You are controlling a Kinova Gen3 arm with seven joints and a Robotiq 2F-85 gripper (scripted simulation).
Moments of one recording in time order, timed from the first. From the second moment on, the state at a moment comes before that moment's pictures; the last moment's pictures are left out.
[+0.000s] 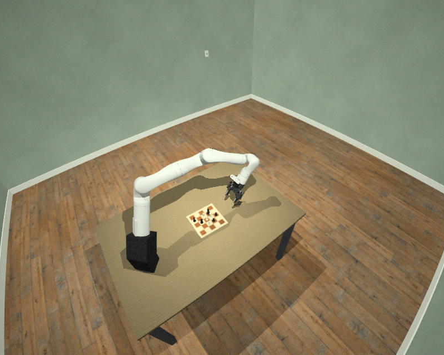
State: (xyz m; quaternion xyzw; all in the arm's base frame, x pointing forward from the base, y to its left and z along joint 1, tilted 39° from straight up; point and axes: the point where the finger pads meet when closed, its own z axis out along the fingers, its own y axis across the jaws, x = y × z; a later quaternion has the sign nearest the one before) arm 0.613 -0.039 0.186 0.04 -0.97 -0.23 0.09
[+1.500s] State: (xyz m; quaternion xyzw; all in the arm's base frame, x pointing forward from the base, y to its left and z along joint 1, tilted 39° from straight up) arm 0.602 -0.041 0.200 0.00 -0.94 -0.34 -0.02
